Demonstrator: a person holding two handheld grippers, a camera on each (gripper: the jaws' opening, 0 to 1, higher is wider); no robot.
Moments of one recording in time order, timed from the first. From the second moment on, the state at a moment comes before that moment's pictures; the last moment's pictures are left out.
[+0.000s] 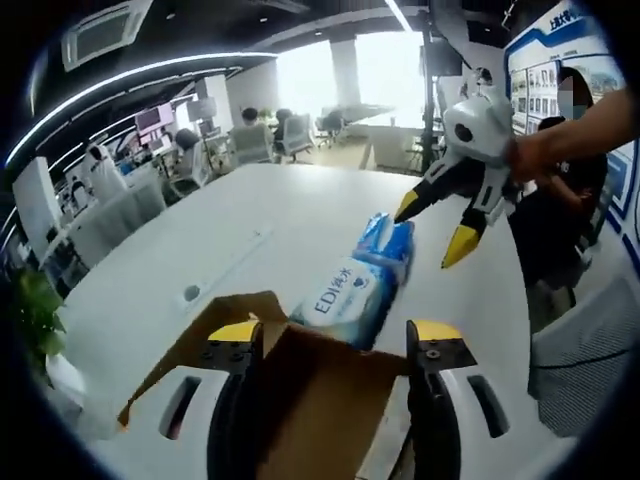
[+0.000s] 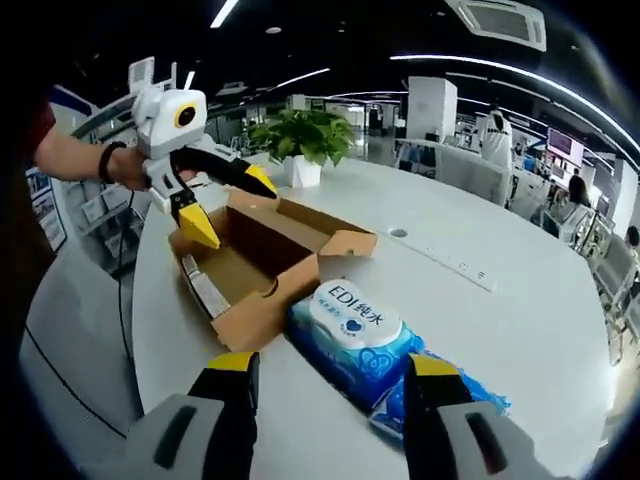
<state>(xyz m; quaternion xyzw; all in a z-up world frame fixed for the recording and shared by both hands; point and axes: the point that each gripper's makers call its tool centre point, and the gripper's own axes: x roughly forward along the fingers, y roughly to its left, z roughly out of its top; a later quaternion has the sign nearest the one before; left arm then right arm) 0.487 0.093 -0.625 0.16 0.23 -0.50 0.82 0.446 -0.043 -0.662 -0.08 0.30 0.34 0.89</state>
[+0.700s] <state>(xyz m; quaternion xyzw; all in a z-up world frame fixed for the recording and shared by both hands) 0.453 0.217 -0.624 0.08 0.24 -0.40 0.88 0.409 0.001 -0.657 -0.04 0.29 0.36 0.88</state>
